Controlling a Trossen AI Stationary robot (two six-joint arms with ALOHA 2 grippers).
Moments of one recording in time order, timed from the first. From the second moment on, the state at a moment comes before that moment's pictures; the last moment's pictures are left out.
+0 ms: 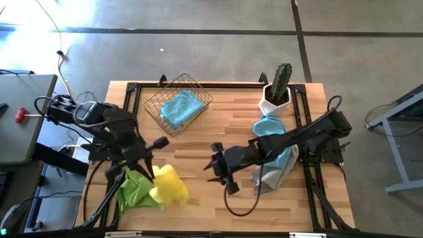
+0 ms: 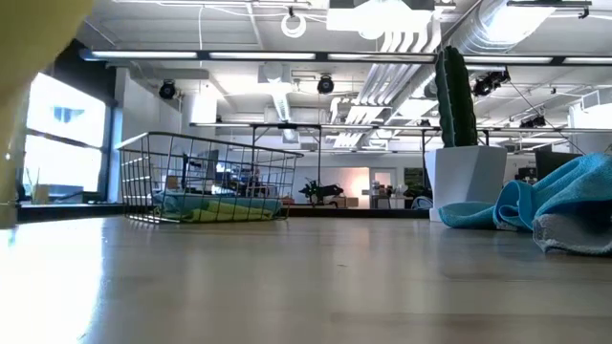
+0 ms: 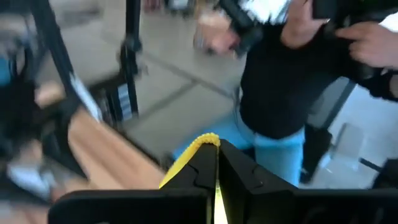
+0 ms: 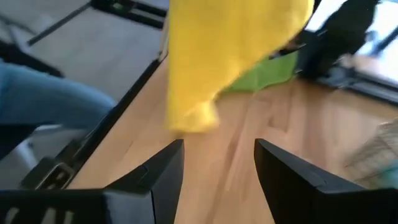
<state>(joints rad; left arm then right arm) -0.25 1.14 1.42 -0.68 0.55 0.14 0.34 1.71 1.49 -0.34 0.02 -0.11</state>
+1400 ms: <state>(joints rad) -0.56 1.40 1.28 -0.96 0.19 0.20 0.32 2.07 1.49 0.43 -0.21 -0.39</state>
